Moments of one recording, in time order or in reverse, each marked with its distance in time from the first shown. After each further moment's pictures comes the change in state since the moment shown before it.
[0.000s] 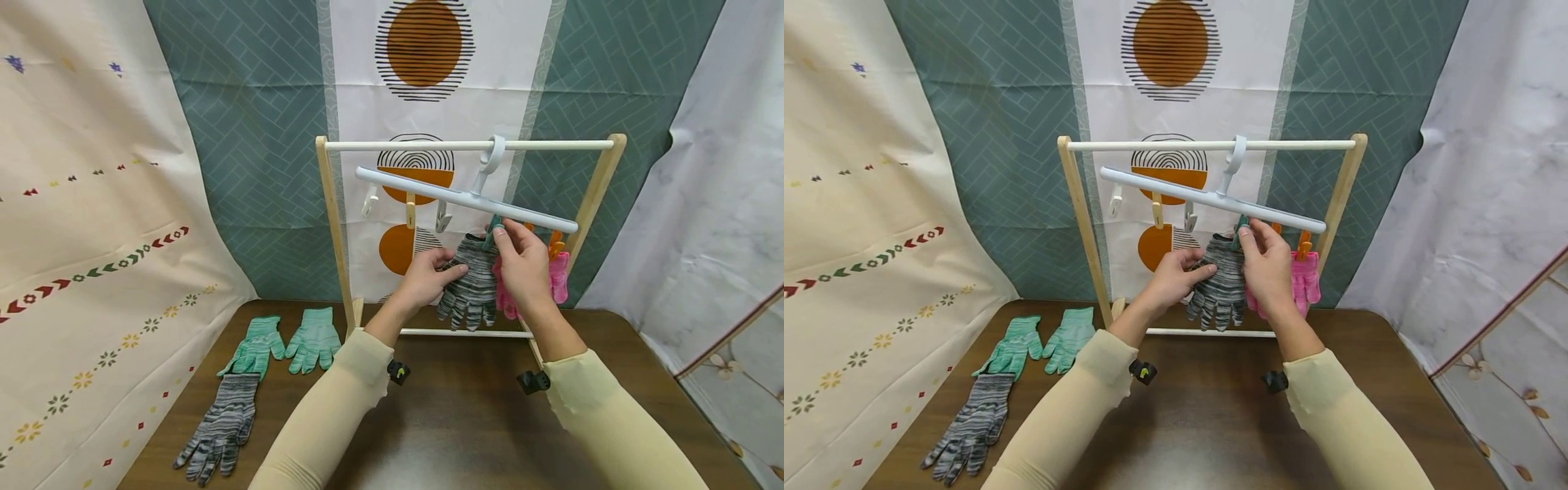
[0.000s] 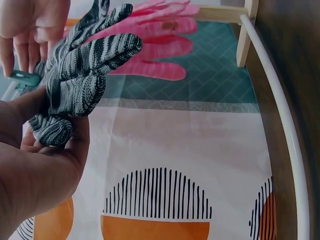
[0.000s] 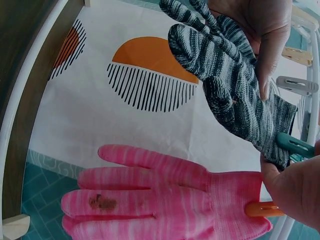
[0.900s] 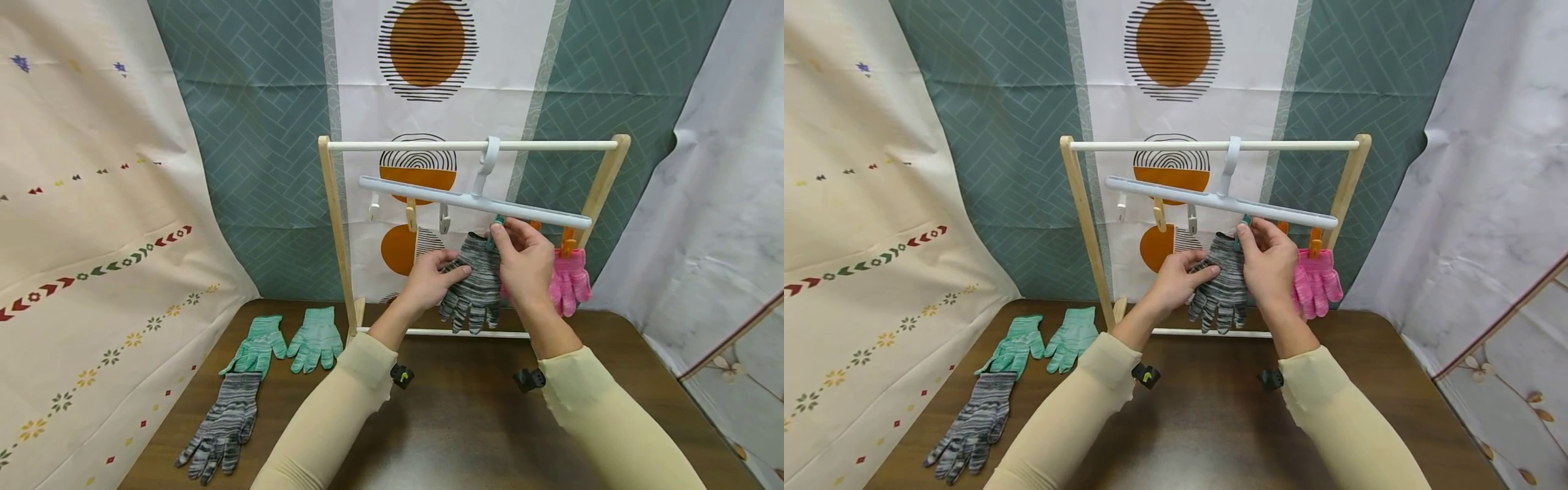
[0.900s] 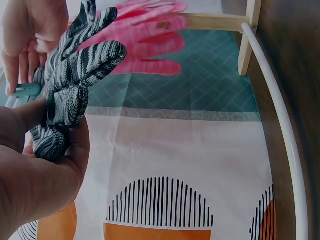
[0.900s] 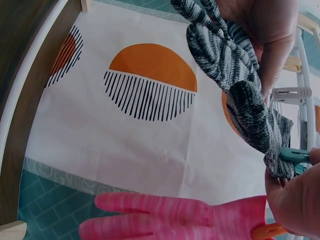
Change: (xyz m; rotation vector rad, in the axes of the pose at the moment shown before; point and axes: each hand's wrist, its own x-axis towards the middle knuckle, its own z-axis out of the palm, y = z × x) left_hand -0.005 0.002 0.005 0.064 0.047 -0.008; right_hand 0.004 0.000 0.011 0.027 0.171 -0.045
